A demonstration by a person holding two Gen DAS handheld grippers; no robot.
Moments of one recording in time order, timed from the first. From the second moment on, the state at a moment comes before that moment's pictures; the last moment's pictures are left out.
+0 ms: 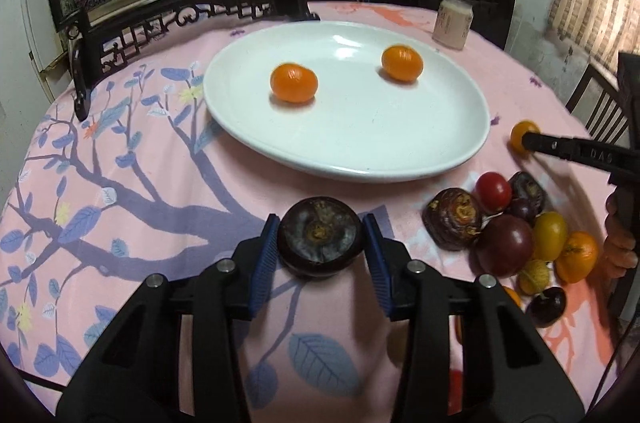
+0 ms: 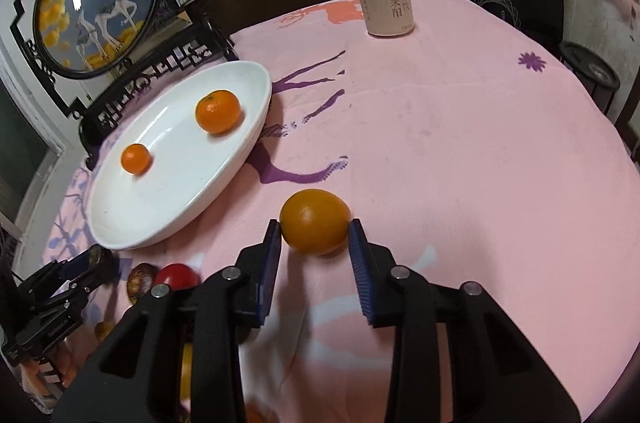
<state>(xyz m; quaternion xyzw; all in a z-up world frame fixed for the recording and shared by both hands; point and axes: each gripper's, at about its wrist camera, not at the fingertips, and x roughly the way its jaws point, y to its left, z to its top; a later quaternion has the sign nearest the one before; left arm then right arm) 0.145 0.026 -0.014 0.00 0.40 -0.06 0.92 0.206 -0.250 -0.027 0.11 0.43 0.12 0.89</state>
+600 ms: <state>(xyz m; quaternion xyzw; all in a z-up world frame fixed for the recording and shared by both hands) 0.194 -0.004 0.025 0.02 0.35 -0.04 0.93 0.216 -0.180 0.018 0.09 0.38 0.19 0.90</state>
